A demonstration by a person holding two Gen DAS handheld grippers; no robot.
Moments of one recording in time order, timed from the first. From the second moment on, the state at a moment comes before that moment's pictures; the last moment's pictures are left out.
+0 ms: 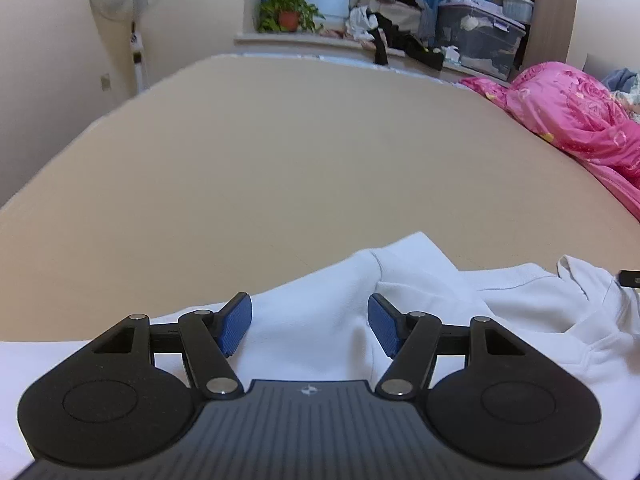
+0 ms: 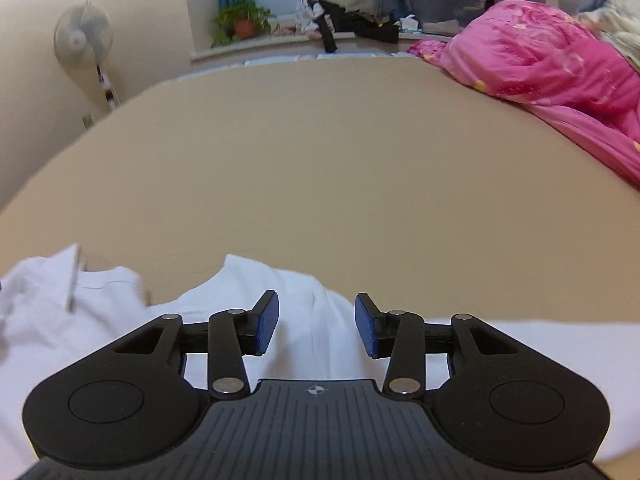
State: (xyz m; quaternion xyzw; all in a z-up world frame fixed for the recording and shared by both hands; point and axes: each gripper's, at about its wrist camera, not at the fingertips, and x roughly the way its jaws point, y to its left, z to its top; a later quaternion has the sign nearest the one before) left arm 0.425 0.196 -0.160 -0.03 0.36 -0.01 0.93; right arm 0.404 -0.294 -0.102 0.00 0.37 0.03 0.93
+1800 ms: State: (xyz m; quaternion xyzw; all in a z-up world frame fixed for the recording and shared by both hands) left arm 0.050 0.255 -0.127 -0.11 0.59 0.05 0.80; right arm 0.056 -0.369 -0.120 0.13 0.51 -0.05 0.85
